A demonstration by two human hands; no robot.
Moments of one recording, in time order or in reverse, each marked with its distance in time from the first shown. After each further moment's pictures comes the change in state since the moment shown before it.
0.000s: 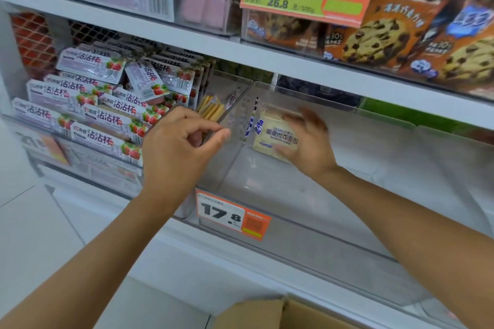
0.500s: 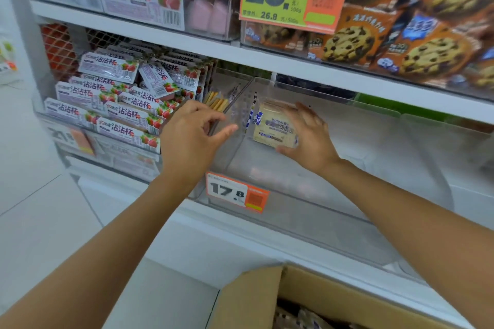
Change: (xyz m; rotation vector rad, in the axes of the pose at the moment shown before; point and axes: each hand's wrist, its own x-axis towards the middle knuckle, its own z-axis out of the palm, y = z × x) left_hand -0.001 0.012 -0.006 0.169 -0.076 -0.016; right_hand -0.029 -0.019 -0.046 0.109 -0.174 0.001
